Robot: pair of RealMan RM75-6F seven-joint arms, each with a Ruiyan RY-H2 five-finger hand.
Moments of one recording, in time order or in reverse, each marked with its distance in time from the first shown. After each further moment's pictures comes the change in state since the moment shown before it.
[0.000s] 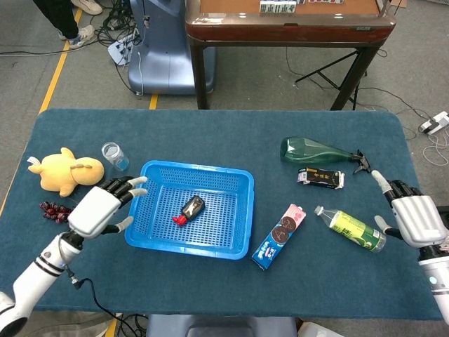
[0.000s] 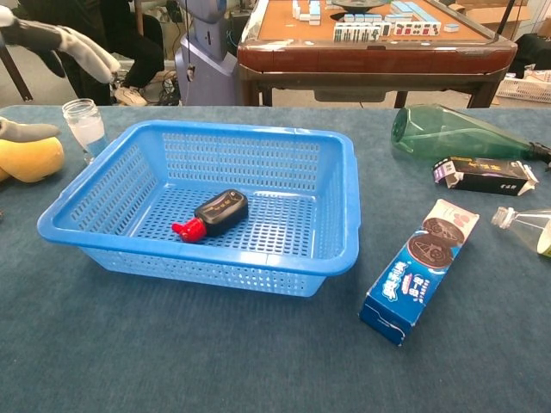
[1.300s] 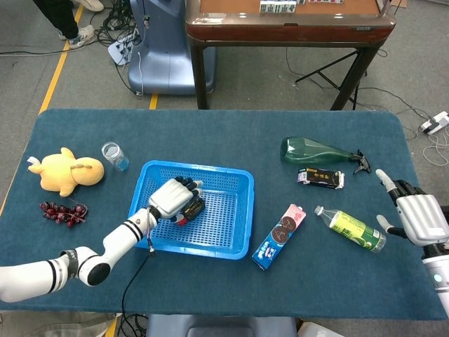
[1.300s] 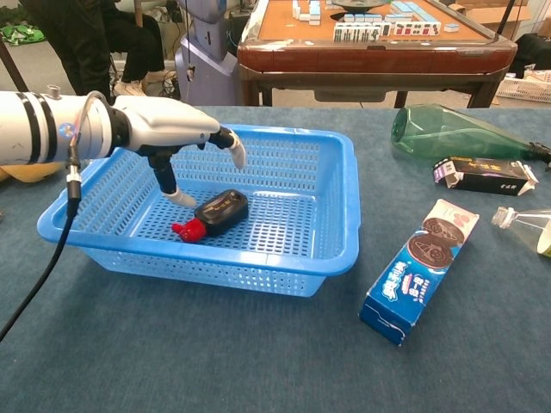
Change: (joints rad) left arm -0.449 -0.330 0.012 0.190 -0.606 -0.406 0.510; right arm -0.042 0.007 0.065 0.031 -0.021 -0.061 0.093
